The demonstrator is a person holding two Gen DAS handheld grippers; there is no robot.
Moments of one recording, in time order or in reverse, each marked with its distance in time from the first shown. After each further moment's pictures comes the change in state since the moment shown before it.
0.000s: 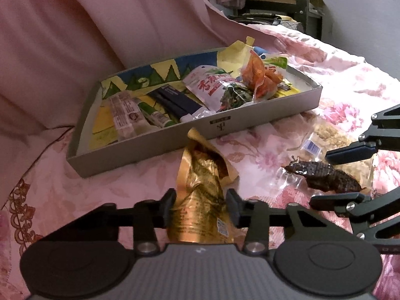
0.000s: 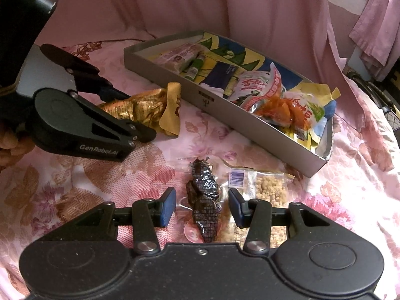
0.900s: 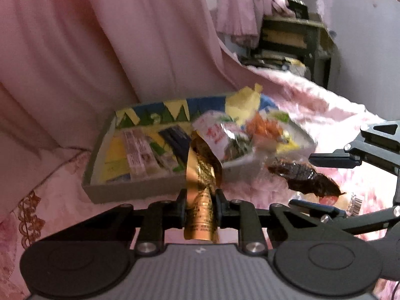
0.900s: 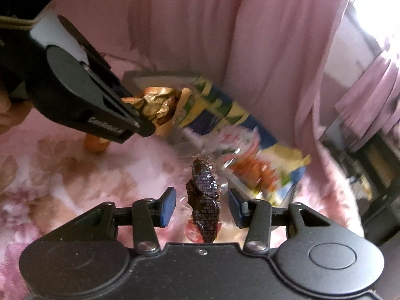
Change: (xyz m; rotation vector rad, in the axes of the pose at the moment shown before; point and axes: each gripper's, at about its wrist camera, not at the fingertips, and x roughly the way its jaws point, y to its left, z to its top) left arm -0.033 0.009 0.024 -0.135 -0.168 0.004; right arm -0.020 0.008 0.014 -0.255 -0.247 -0.206
